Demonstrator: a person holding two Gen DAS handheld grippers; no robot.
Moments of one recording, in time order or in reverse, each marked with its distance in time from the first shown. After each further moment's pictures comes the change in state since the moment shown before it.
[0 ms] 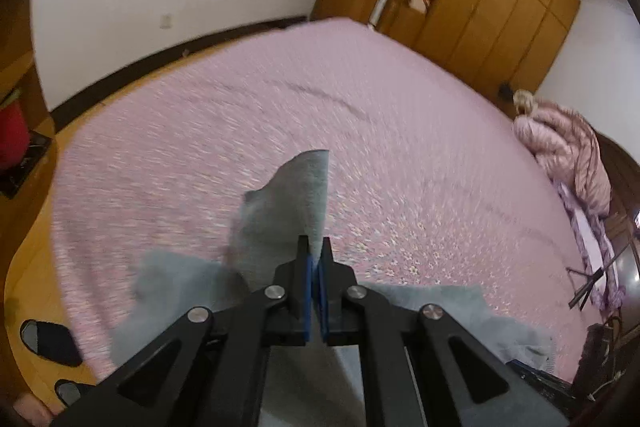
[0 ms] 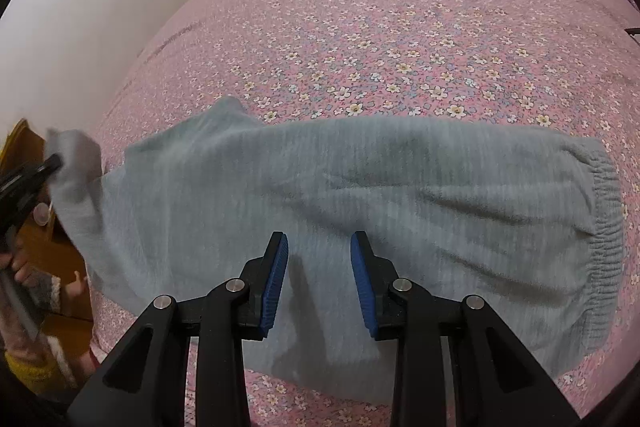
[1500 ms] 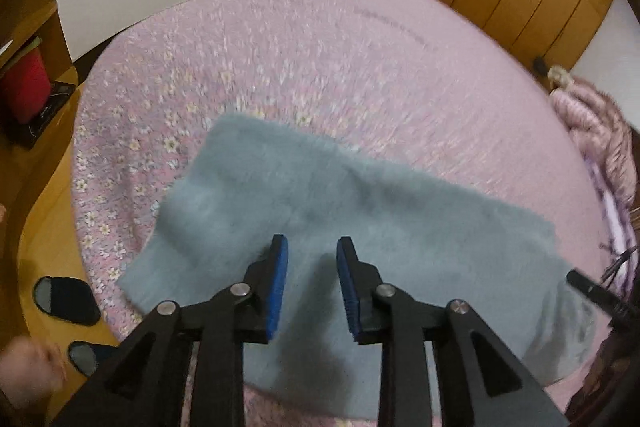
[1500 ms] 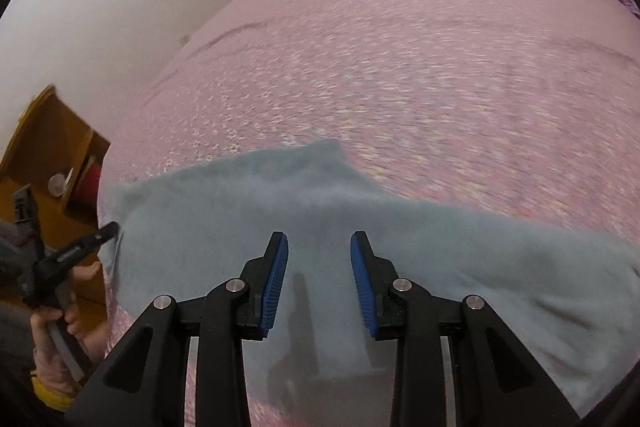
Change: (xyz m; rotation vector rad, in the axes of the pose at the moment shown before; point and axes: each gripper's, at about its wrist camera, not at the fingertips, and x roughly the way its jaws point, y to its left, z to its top) left arm 0.049 0.070 -0.055 -0.017 0.196 0.114; right arm 0.032 0.071 0.041 -0.163 -0.019 0.080
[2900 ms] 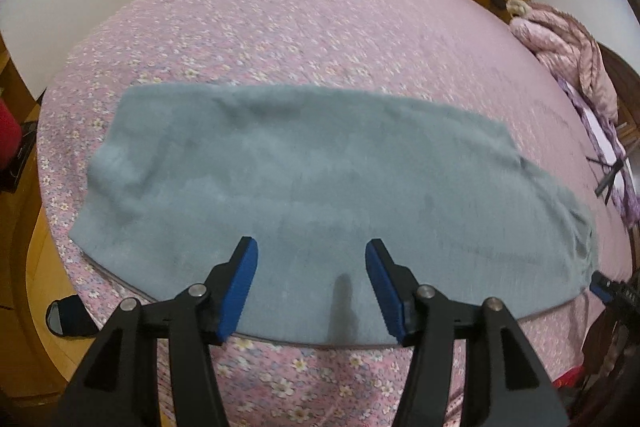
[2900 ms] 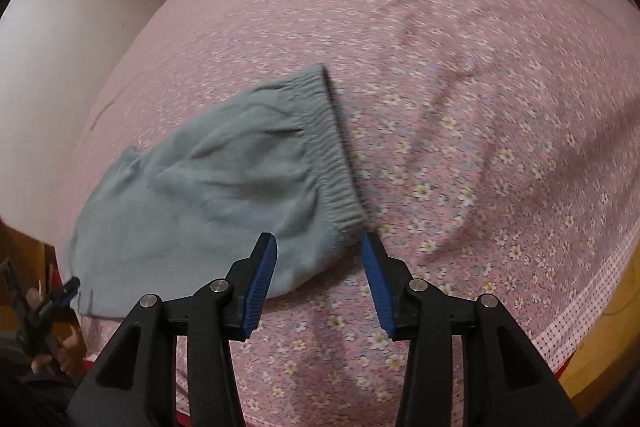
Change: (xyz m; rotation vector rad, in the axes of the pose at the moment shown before) left arm -0.026 -0.070 -0.060 0.230 0.085 -0.062; right arm -0.132 -0.163 -0.139 0.482 -0.087 -0.237
